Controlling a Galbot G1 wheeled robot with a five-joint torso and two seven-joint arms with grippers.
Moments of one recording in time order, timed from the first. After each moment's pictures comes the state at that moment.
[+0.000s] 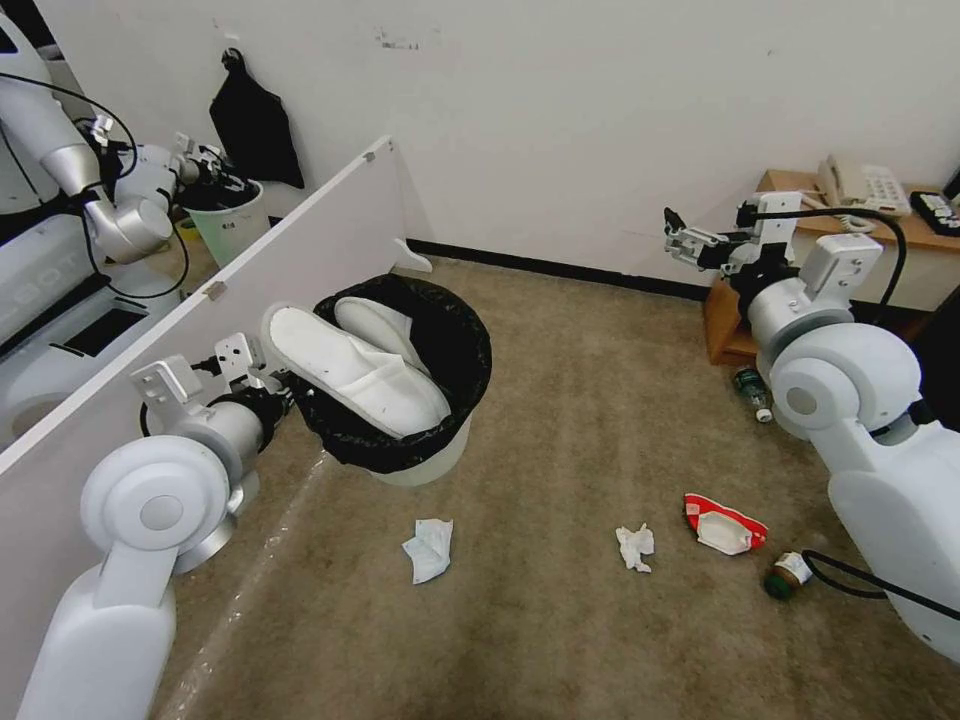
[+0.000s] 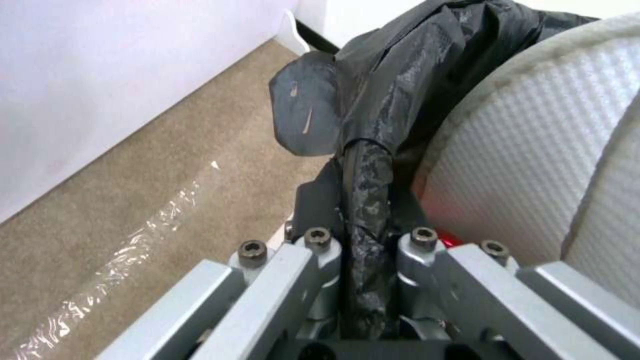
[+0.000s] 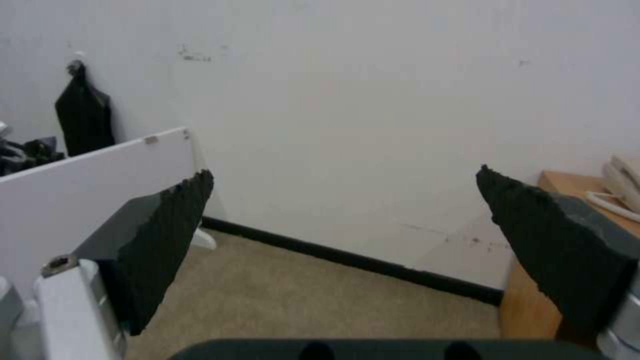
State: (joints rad) left arm 1.01 -1.10 -0.55 -2.24 -1.31 0.70 -0.78; right arm -0.66 0.83 0.30 2.01 0.82 -0.45 0.40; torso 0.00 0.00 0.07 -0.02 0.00
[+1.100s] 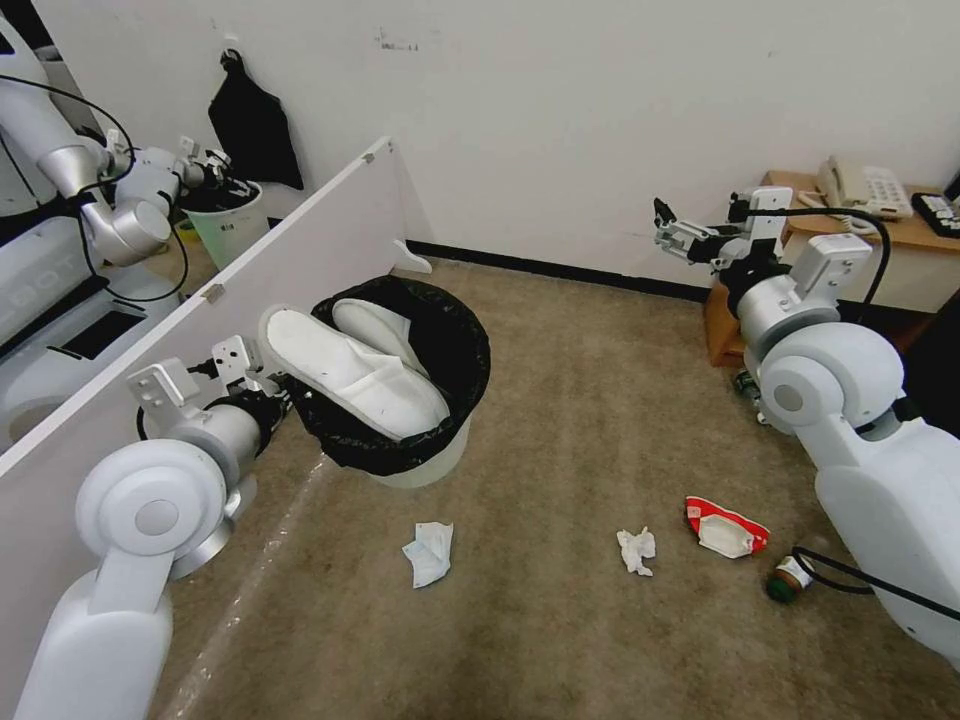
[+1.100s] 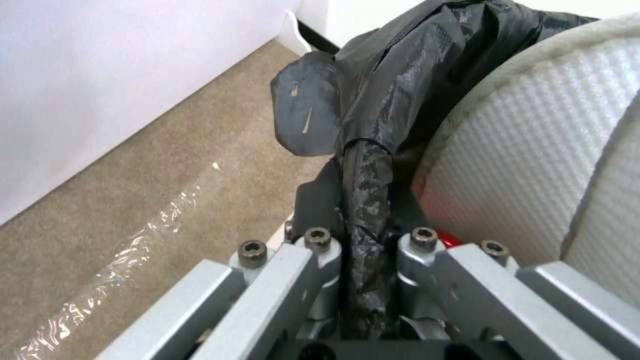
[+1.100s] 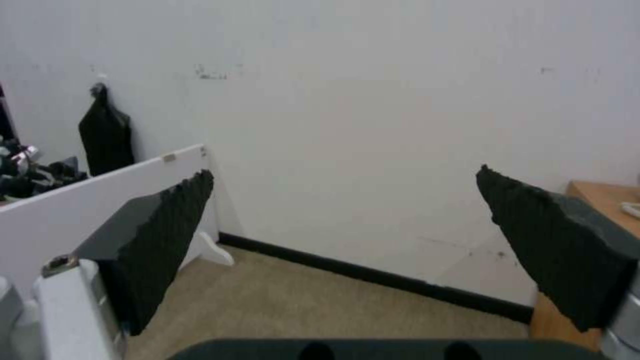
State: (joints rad) left arm 1.02 -1.10 -0.56 -2.25 -1.32 0.70 -0.78; right arm -0.64 0.86 0.28 1.98 0.82 -0.40 0.38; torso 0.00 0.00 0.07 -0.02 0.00
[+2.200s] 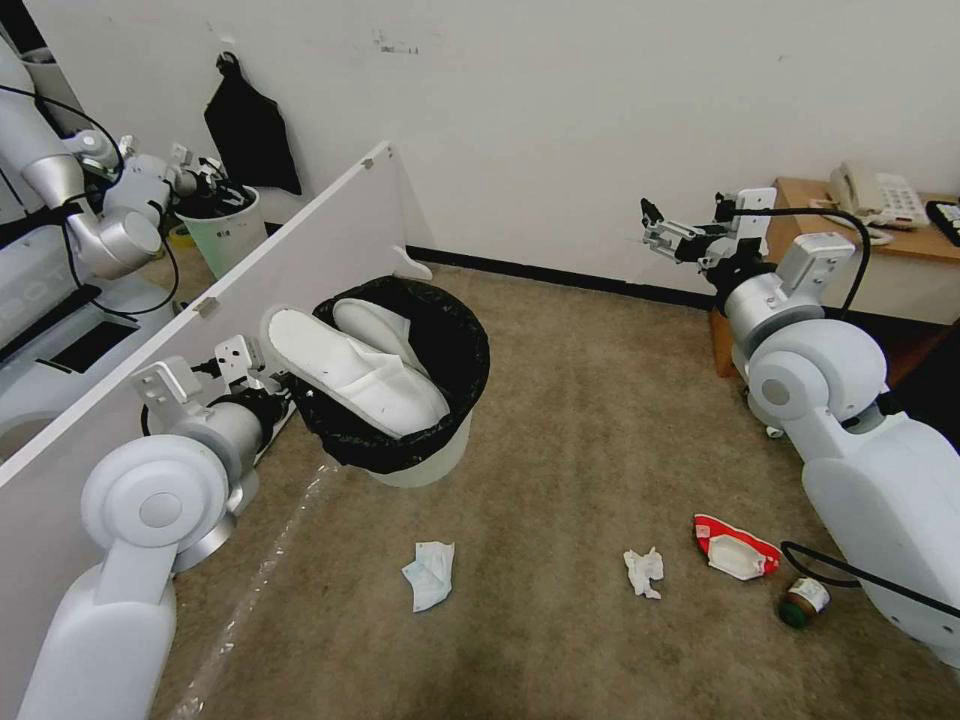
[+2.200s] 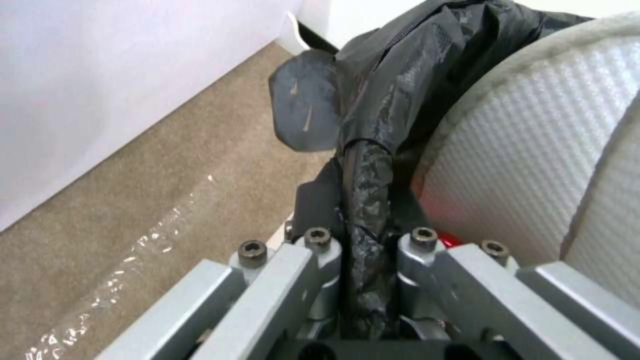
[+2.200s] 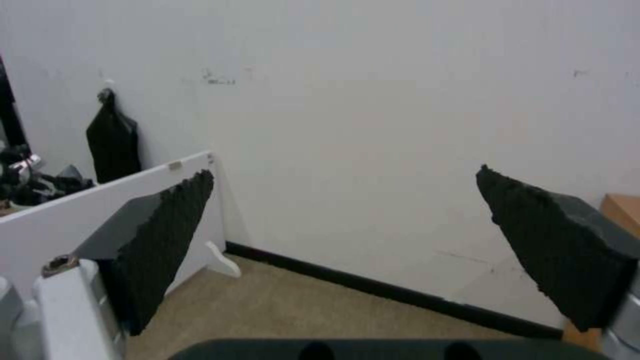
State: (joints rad) left arm 1.01 -1.10 -0.55 -2.23 -1.32 0.70 -0.78; right arm -0.62 0.87 0.26 1.95 0.81 -0.37 0.34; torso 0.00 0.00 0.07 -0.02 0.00
